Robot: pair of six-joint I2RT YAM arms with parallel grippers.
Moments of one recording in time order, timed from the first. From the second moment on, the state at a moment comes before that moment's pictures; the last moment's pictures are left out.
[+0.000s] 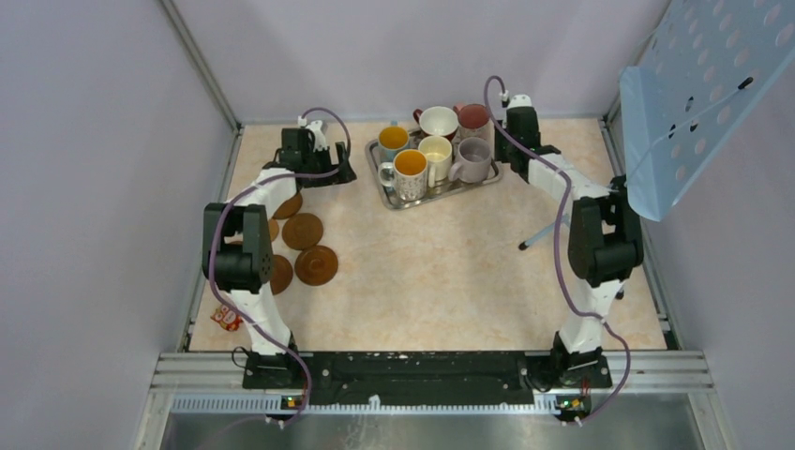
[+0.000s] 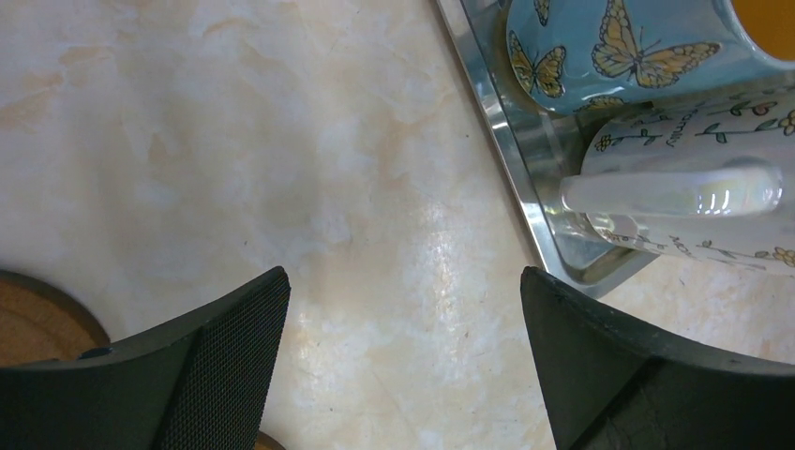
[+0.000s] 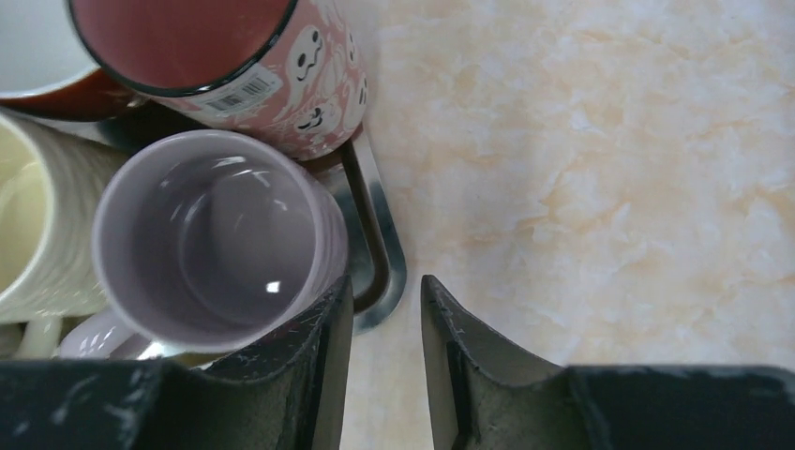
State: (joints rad) left arm -0.07 1.88 1.34 -0.18 0.31 -0.21; right arm 0.23 1.91 1.46 -0.11 0.20 0.06
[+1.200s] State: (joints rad) left arm -0.09 2.22 1.65 -0.17 0.31 -0.27; right arm 0.18 2.31 1.82 -0.24 0.11 0.07
